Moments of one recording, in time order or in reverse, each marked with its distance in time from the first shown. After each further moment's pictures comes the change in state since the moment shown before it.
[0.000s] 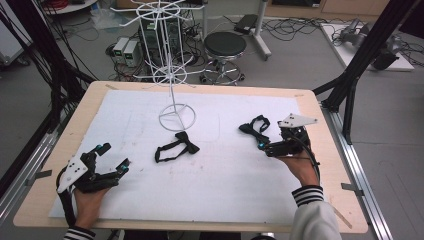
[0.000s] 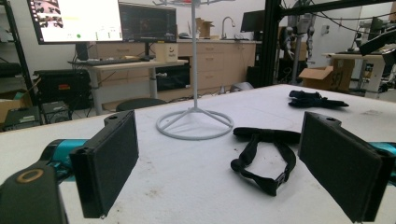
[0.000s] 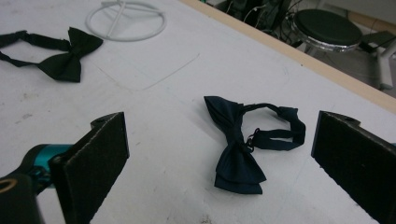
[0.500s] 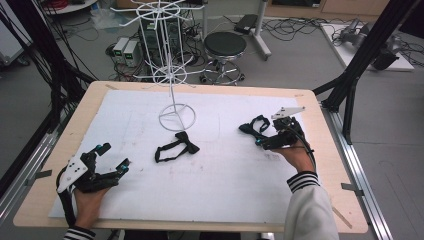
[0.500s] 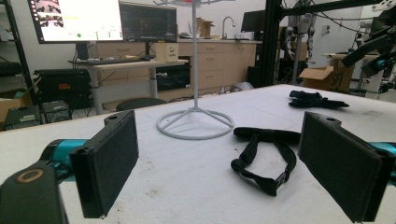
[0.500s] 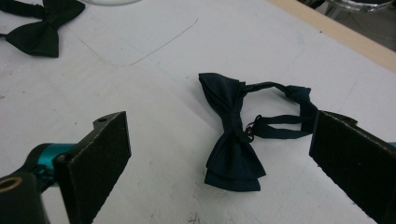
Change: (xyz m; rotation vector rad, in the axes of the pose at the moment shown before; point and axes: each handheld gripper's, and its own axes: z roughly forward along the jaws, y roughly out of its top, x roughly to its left) left arm 0.000 0.000 0.000 0.000 0.002 -0.002; right arm -0.017 0.009 0.031 0.158 0.042 0.013
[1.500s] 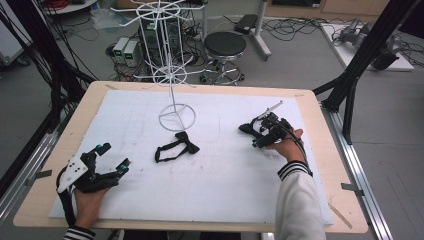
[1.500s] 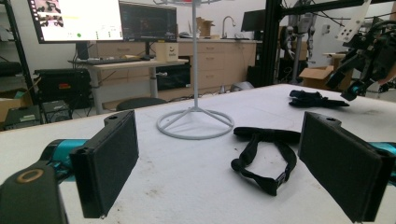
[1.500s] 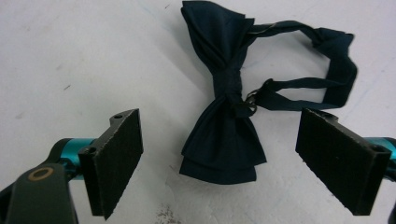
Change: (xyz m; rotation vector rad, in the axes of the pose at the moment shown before) left arm 0.000 0.000 0.000 0.001 0.000 0.000; right arm -0.011 0.007 0.050 0.310 0.017 -0.037
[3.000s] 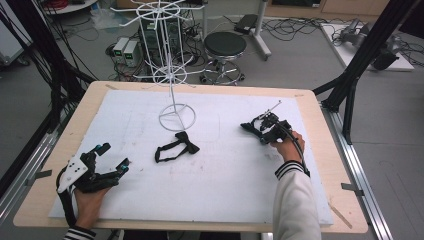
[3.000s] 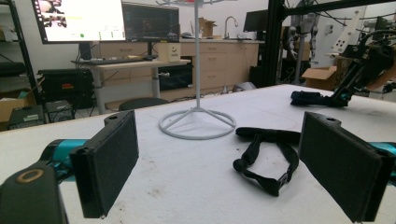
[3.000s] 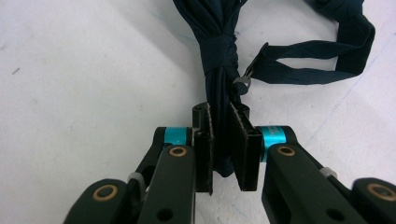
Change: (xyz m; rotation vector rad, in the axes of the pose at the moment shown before) left arm 0.000 0.000 0.000 0.001 0.015 -0.003; right arm -0.012 -0.003 0.012 0.087 -0.016 0.039
